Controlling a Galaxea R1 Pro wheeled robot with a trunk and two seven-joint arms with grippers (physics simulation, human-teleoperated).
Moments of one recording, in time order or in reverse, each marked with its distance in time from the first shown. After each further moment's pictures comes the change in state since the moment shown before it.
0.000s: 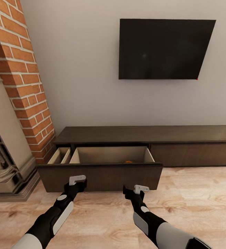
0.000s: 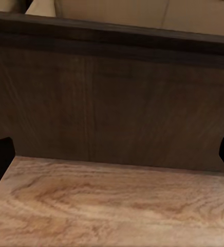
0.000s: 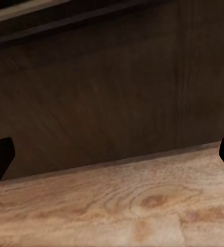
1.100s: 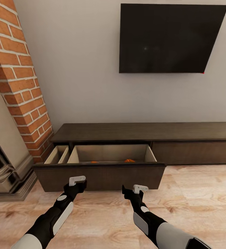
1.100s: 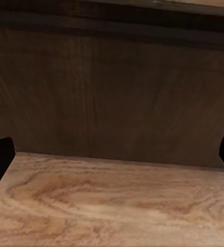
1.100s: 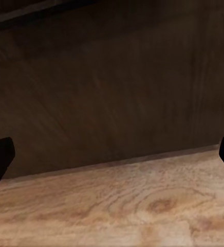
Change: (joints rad) left arm 0.000 0.000 0.000 0.011 0.000 0.005 -0.001; right arm 0.000 0.000 0.001 -0.002 0.001 -0.003 0.029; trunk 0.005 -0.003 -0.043
